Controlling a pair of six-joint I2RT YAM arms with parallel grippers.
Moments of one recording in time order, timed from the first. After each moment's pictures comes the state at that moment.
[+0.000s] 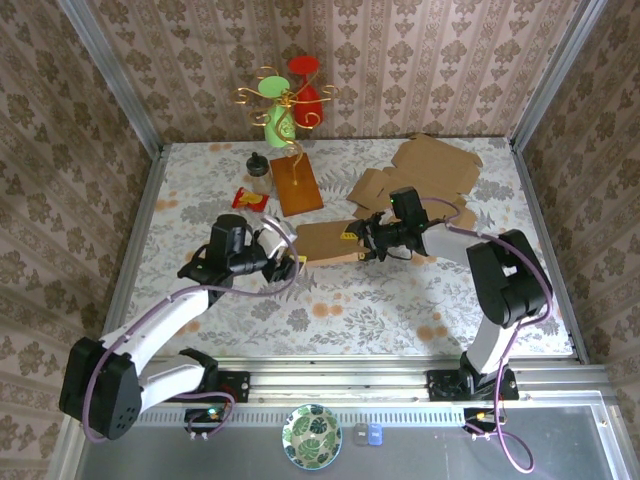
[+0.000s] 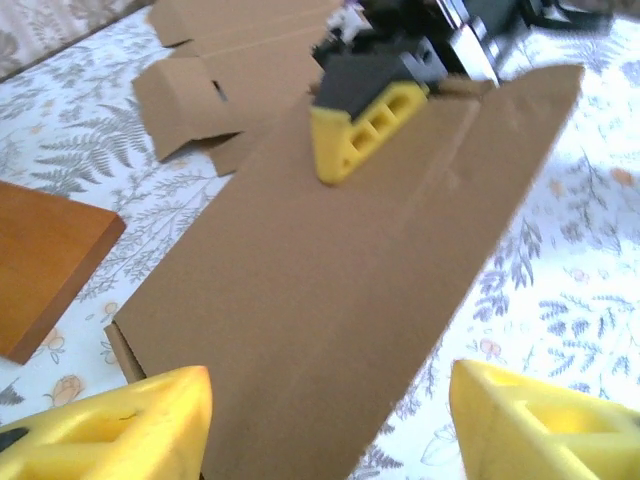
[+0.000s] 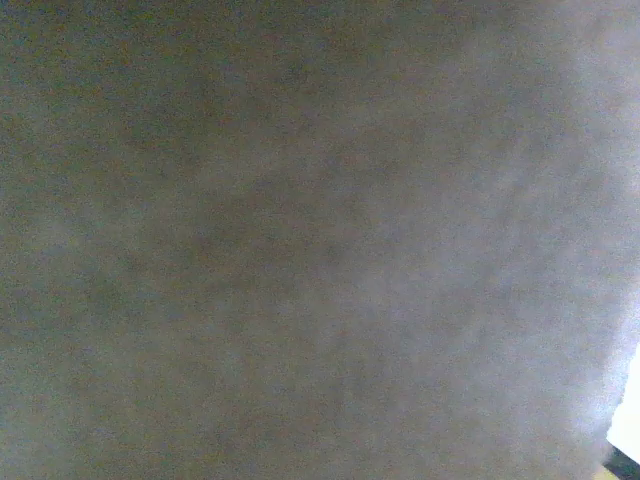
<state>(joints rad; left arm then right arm) -0.50 1.10 0.65 -0.13 0.53 0.36 0.34 1.75 0.96 0.00 -0.85 1.40</state>
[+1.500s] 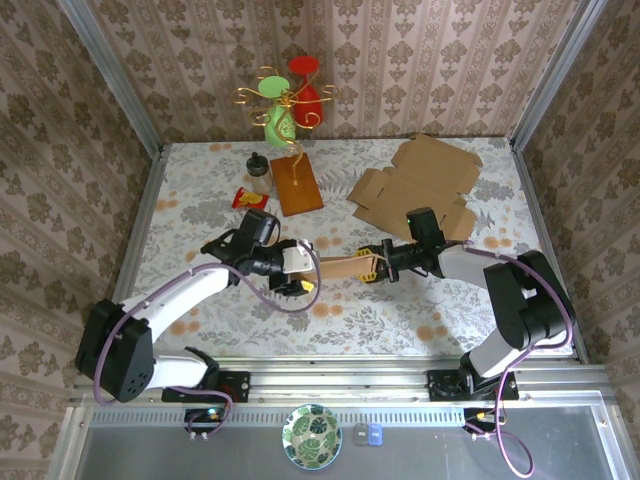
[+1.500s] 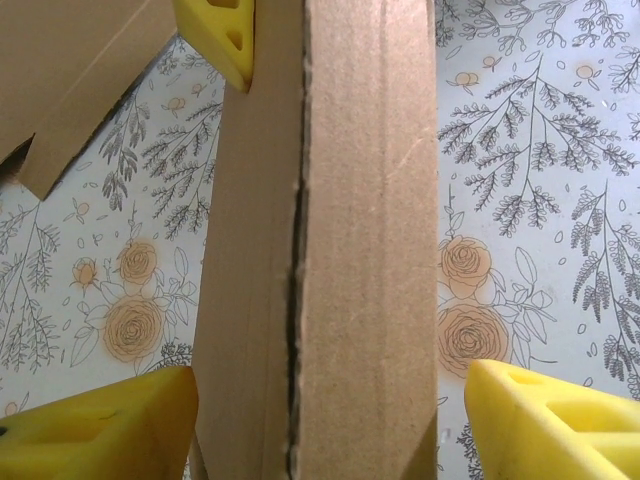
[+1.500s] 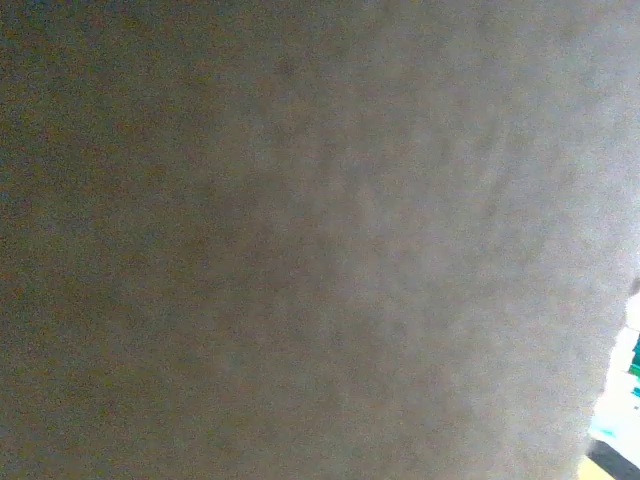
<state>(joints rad) -0.61 1.32 0.85 -0.46 0.55 0.89 0.30 1.60 0.71 0.05 -1.06 1.87</state>
